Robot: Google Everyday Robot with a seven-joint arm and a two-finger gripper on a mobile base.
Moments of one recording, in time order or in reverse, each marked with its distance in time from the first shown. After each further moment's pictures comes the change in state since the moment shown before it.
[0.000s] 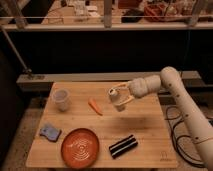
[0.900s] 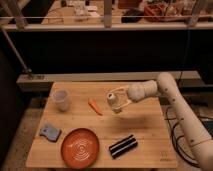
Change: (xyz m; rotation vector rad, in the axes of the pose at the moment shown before) arm 0.024 0.012 0.013 0.006 -0.047 -0.040
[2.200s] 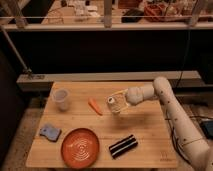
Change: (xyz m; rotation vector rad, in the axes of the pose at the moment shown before) arm 0.030 0.012 0.007 -0.032 -0.062 -0.037
